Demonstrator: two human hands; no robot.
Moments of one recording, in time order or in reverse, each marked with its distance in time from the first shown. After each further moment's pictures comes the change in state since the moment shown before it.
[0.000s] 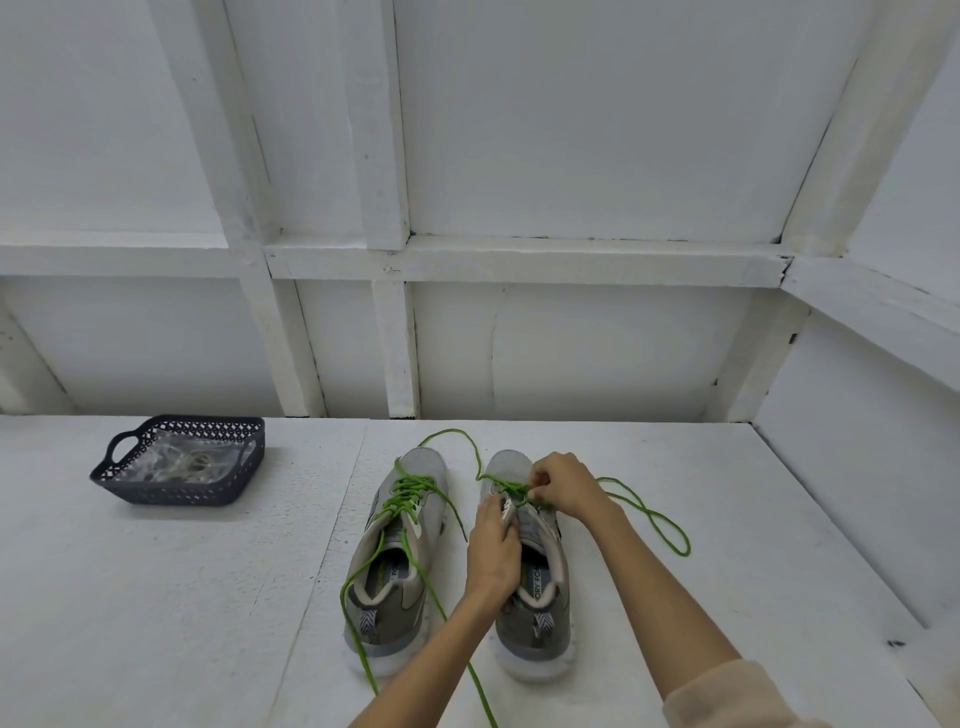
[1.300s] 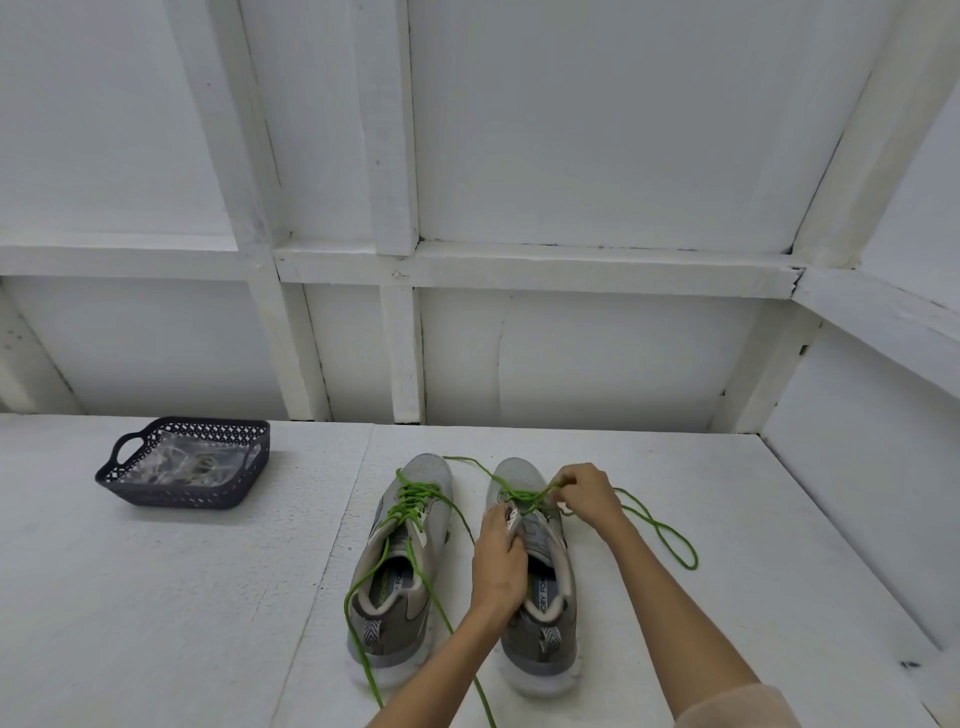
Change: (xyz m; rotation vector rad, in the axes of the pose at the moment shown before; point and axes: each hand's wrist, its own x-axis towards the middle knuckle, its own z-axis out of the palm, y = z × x) left_hand -0.003 0.001 -0.001 -0.015 0.021 0.016; right_hand 0.004 0.019 0.008 0.384 0.154 0.202
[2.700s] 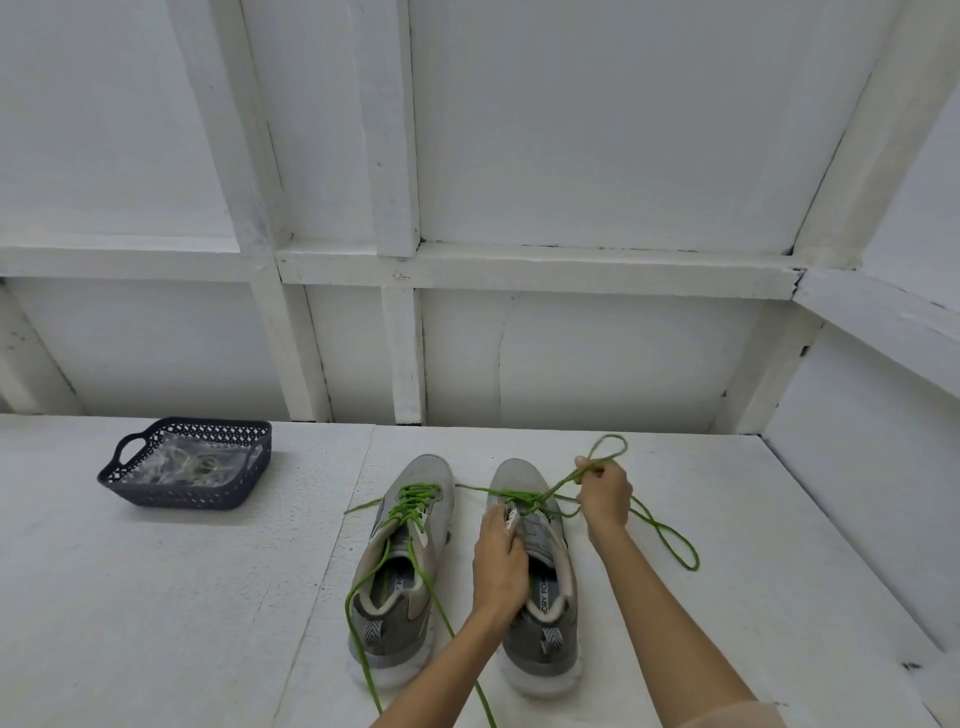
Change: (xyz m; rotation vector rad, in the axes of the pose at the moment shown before) left_hand -0.006 0.009 -0.003 0.006 0.034 -0.046; right_hand -0.003 0.002 0.008 0.393 0.396 0.208
